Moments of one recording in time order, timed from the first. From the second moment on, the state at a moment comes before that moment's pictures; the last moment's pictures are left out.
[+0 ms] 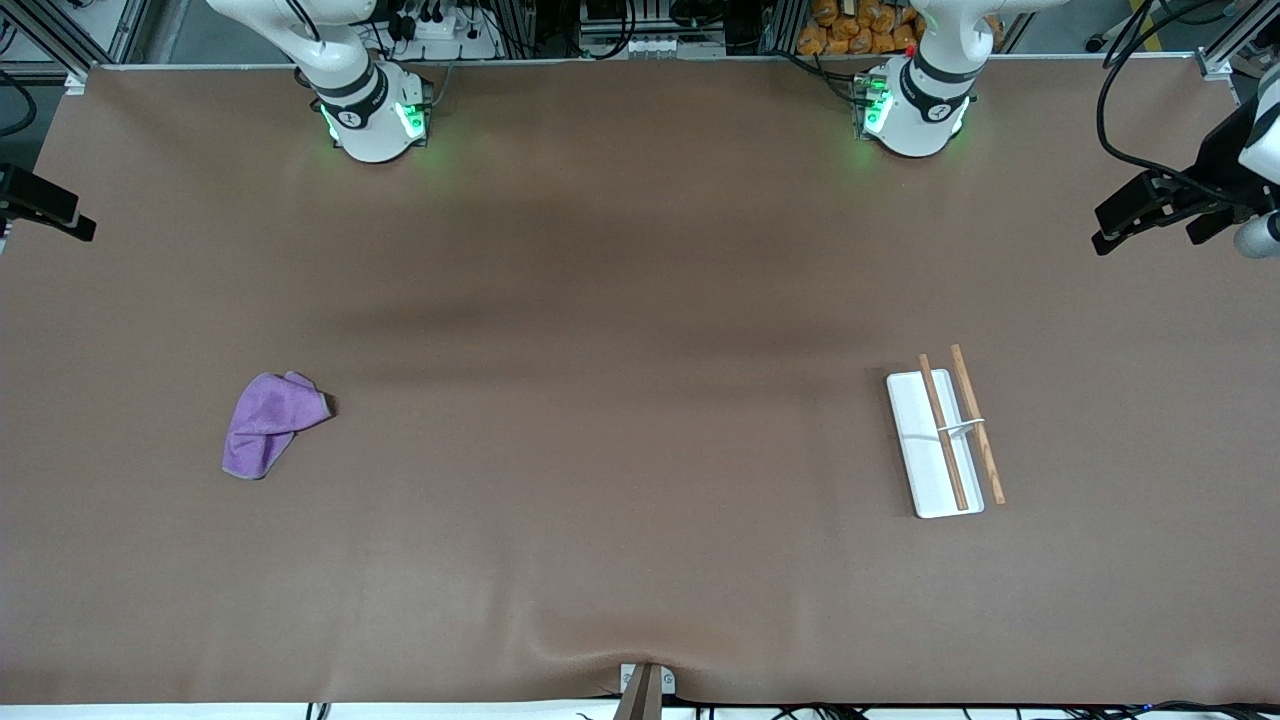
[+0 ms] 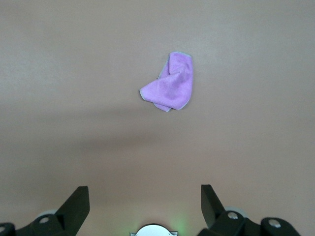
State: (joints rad) left arm 0.04 -0.03 -0.13 -1.51 0.01 1.51 -0.20; right arm -0.06 0.02 -0.07 -1.44 0.02 1.36 -0.06
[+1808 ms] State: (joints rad) left arm 0.04 -0.02 -0.13 -1.51 0.01 1.49 -0.20; right arm -0.06 0.03 -0.07 -1.44 0.03 1.37 -0.06
